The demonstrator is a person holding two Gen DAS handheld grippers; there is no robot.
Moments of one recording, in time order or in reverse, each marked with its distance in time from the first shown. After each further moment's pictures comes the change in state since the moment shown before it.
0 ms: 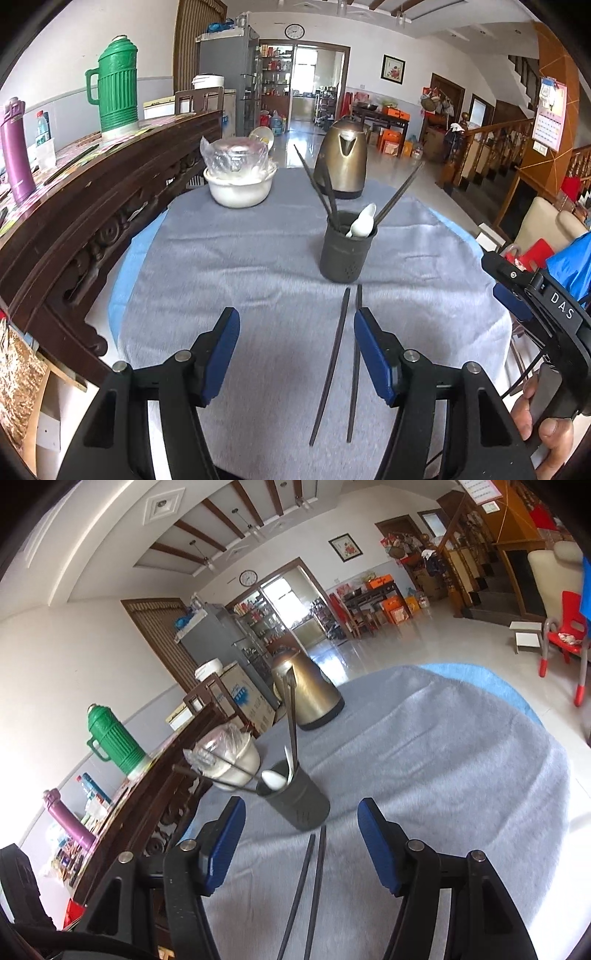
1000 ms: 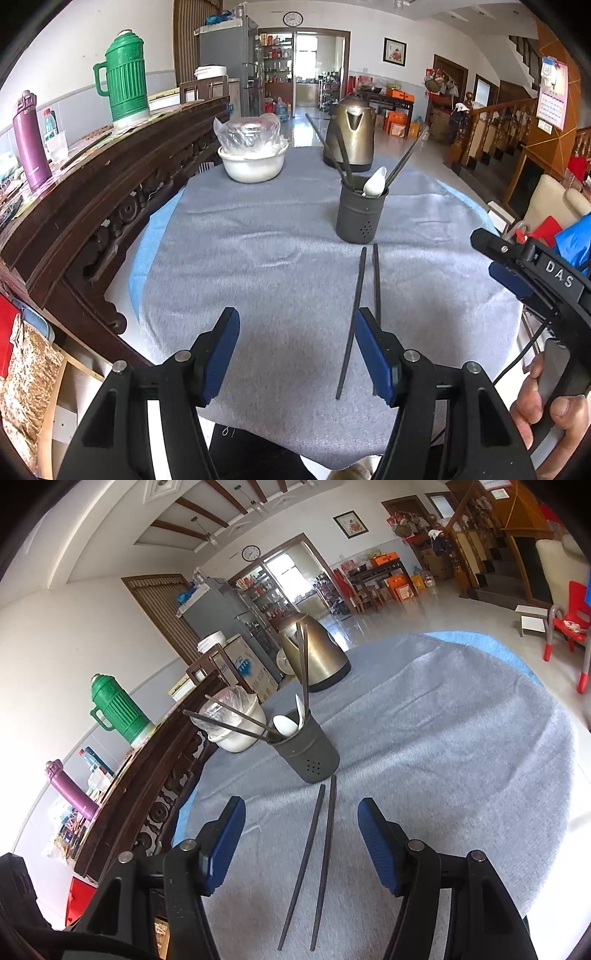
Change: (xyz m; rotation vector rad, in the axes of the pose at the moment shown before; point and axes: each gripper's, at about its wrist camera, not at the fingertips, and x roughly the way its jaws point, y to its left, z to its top) left arm -0.015 0.012 -0.037 0.040 0.060 0.048; right arm -0.002 0.013 -0.037 -0.010 0.104 0.005
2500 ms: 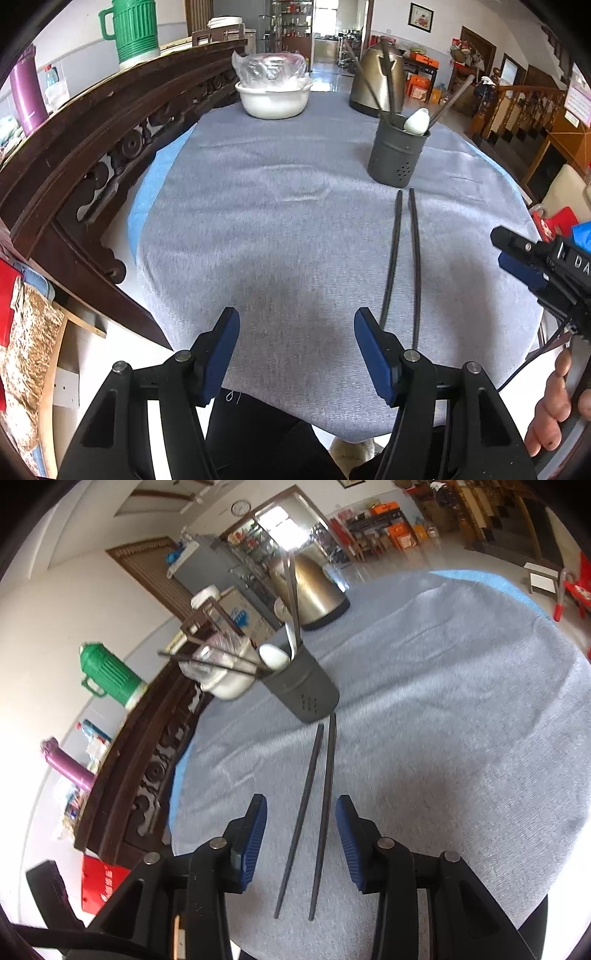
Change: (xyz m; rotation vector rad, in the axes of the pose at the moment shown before) left arm 0.046 0.025 -0.030 -0.060 0.197 0.034; right arm 0.043 -0.011 -0.025 0.032 0.231 0.017
